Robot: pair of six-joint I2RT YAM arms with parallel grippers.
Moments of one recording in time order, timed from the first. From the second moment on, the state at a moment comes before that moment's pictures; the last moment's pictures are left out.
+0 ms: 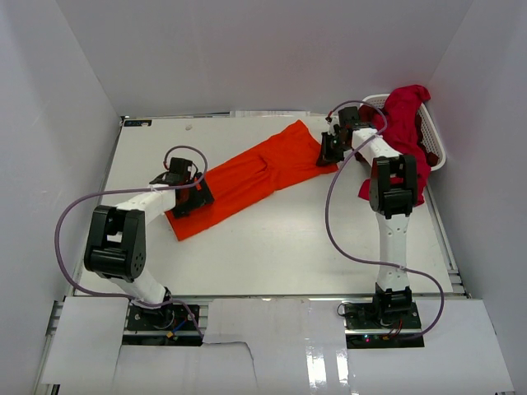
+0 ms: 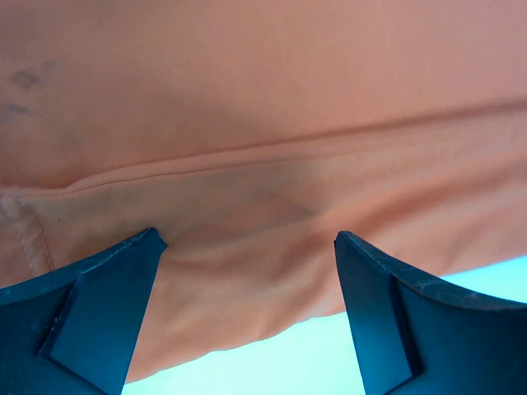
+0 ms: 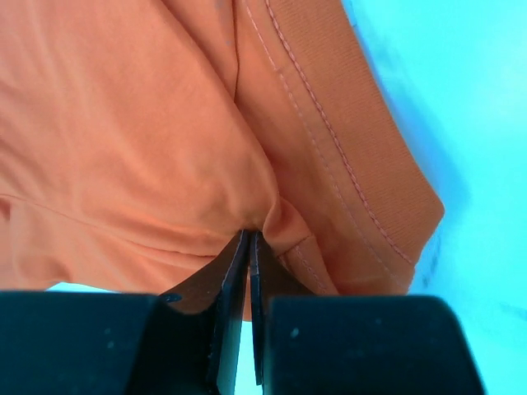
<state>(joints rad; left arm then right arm) -0.16 1.63 0.94 -0.35 -0.05 -0.55 0.16 2.37 1.94 -0.66 -0.39 0.14</state>
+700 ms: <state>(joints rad) -0.38 1.37 0.68 -0.35 0.05 -0.74 0.15 2.55 2.15 -0.45 -0.53 0.29</state>
